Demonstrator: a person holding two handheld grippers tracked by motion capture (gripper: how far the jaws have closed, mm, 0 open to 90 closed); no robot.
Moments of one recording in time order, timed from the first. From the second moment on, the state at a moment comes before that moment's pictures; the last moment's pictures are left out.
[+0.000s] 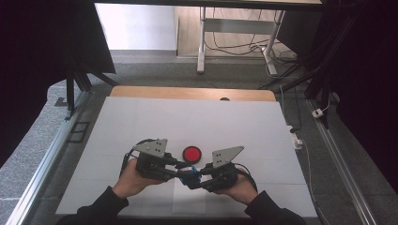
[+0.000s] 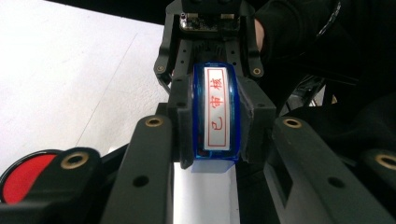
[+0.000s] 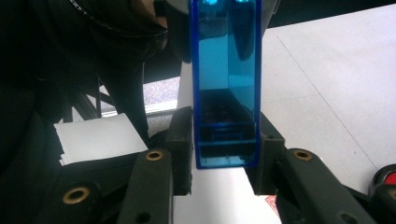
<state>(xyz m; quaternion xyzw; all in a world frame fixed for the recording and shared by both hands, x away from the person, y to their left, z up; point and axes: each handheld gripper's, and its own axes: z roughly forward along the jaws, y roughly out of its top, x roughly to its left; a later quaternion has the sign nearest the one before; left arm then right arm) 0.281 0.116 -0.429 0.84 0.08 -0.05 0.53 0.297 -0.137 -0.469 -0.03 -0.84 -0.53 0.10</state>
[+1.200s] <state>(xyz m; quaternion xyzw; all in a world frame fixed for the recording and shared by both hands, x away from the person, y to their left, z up) 0.279 0.129 -0.421 0.84 0.12 -0.02 0.52 0.294 -0.143 -0.467 -0.07 -0.85 -0.51 0.05</state>
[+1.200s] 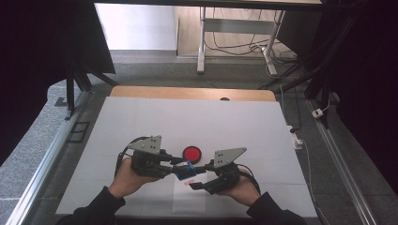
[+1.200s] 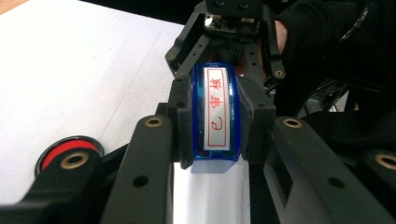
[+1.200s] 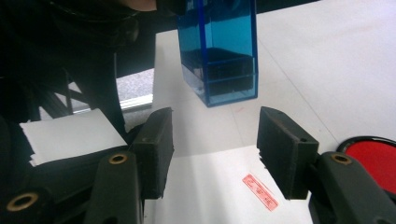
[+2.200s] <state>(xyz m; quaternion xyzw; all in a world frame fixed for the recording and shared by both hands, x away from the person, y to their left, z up) 0.279 0.142 -0.422 0.85 0.16 0.01 0.50 0.278 -0.164 -0.456 -0.16 -0.87 -0.47 -0.02</state>
